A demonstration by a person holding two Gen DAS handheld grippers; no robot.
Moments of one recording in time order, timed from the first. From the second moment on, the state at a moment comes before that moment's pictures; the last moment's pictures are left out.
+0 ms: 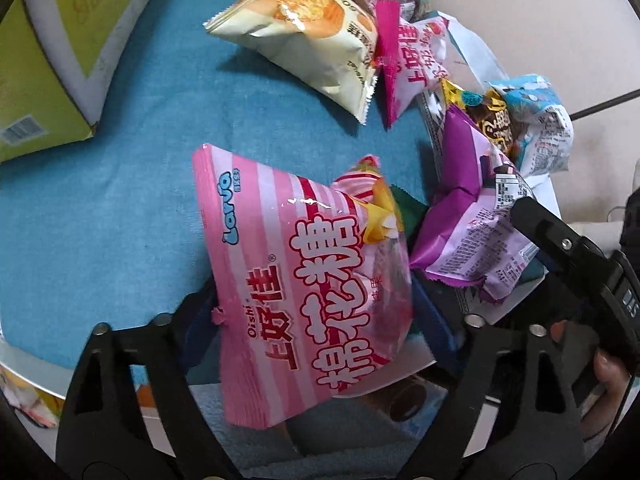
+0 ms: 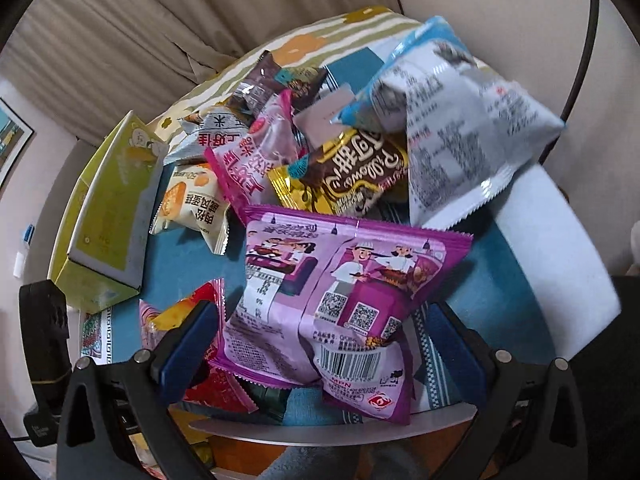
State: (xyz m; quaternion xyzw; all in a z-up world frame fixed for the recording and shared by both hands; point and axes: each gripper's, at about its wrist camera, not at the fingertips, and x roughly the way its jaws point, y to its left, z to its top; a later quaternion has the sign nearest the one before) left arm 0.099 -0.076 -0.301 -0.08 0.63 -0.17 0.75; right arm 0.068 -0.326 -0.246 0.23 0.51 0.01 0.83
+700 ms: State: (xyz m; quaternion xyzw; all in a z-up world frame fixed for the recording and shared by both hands) left arm 0.098 -0.065 -0.297 -0.08 0.62 -0.17 0.76; right arm 0.076 -0.320 -0.267 0.25 0.52 0.02 0.82
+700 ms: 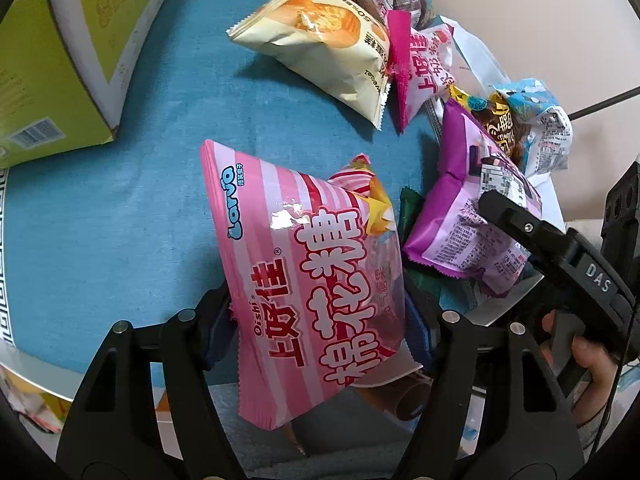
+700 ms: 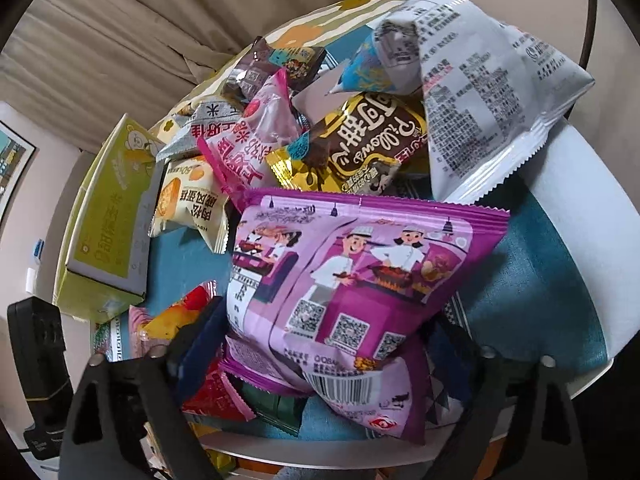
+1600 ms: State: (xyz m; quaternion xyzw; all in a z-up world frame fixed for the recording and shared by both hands) left arm 0.079 -0.010 -0.140 -0.10 0.49 -0.12 0.86; right arm 0.075 -0.296 -0.143 0.18 0.42 0.09 0.88
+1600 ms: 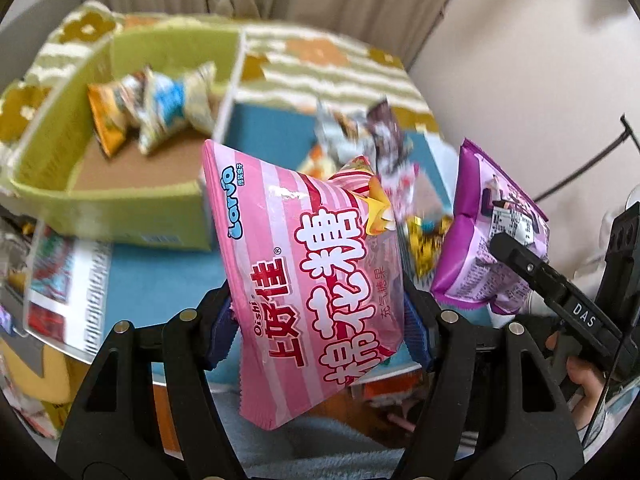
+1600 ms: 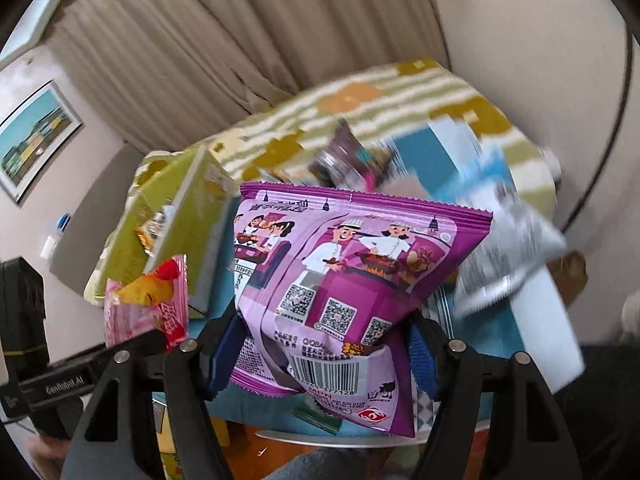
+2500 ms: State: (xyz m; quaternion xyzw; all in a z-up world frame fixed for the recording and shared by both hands) left arm 0.230 0.187 -0.149 -0.04 0.52 -0.05 0.85; right arm 0.215 -0.061 -0.100 0.05 0.43 0.18 0.88
